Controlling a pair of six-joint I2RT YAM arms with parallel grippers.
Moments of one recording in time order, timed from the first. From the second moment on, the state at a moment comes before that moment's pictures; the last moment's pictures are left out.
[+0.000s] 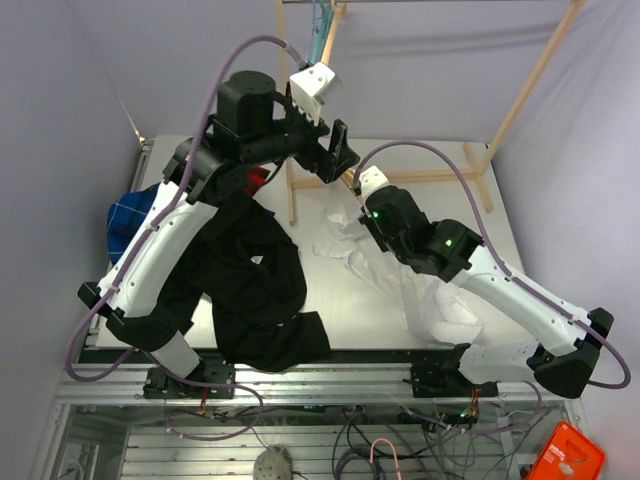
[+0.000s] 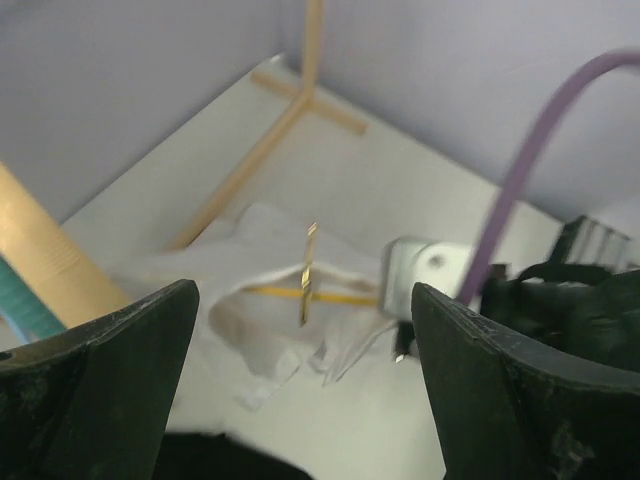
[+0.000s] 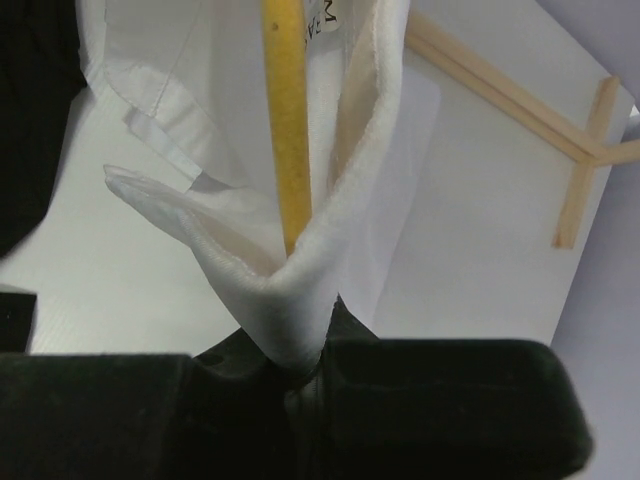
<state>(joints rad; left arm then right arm) -0.71 1.61 2.20 -0.74 0.31 -0.03 0.91 1.25 1.34 -0.82 0.56 -0.02</state>
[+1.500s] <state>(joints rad) -0.86 1.66 2.16 -0.82 -0.13 -0.16 0.86 1.18 1.23 -0.70 0.44 -0.07</state>
